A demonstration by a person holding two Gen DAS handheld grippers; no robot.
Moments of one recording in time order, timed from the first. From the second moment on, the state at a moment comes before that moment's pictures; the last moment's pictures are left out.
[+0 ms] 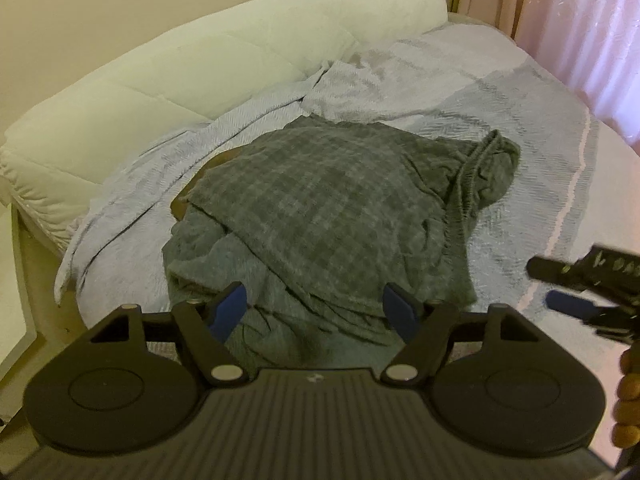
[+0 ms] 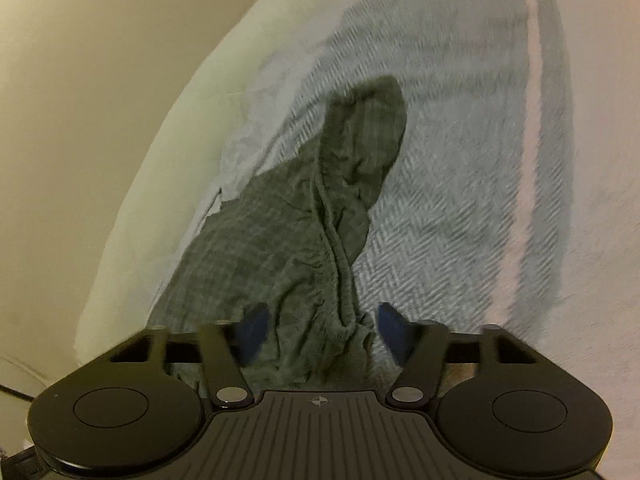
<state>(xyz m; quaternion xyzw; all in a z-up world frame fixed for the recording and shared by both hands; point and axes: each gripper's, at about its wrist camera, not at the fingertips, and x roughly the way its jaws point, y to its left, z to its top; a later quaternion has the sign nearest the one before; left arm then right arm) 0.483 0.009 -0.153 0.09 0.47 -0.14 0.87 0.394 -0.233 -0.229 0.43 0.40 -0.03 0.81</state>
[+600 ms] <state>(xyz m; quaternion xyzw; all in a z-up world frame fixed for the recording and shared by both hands) 0.523 0.003 -0.177 0.10 0.48 -0.15 0.86 0.439 -0.216 -0.299 0.43 0.44 -0.02 0.79</state>
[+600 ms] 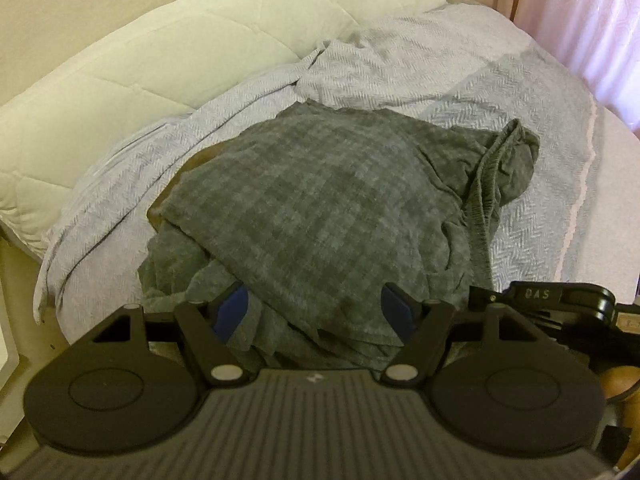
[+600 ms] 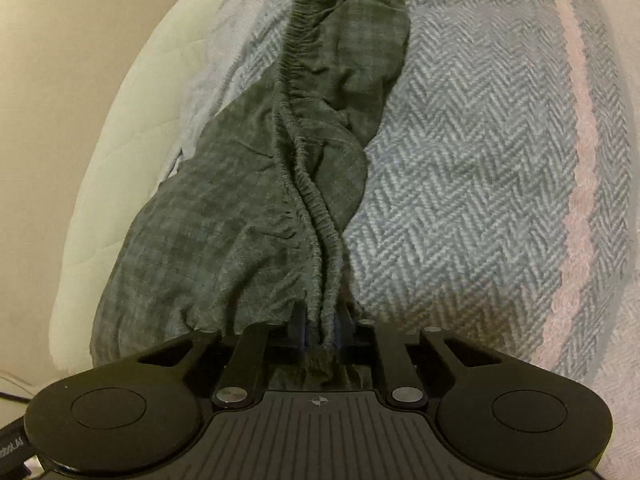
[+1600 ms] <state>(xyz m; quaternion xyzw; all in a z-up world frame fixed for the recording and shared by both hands) 0.321 -0.092 -0.050 0.09 0.38 -0.34 0.85 0.073 -0.319 -0.056 0.44 0.18 -0.11 0.87</state>
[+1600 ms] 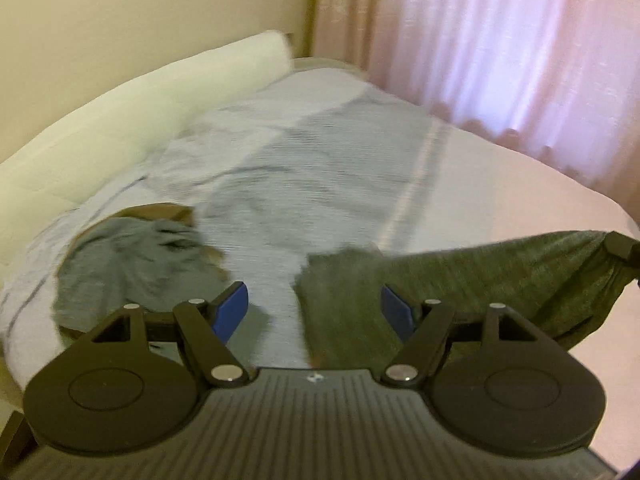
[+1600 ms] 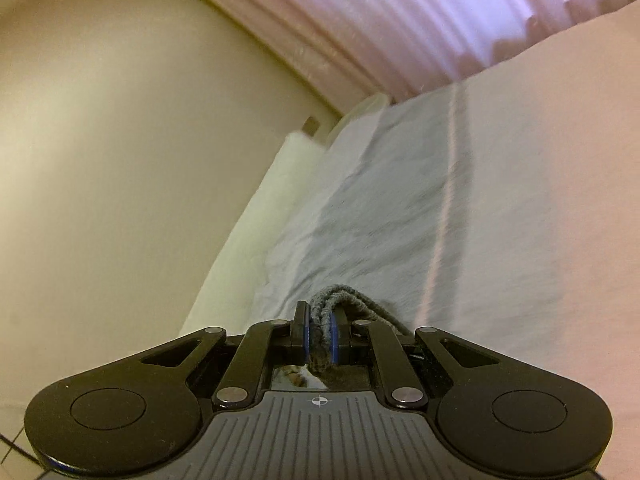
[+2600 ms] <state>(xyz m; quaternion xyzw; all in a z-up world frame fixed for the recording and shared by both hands) 0.001 -0.190 -0.071 0.22 0.40 -0.46 0.76 -0.322 -0.336 -0.100 0.44 0.34 -0.31 0.77</state>
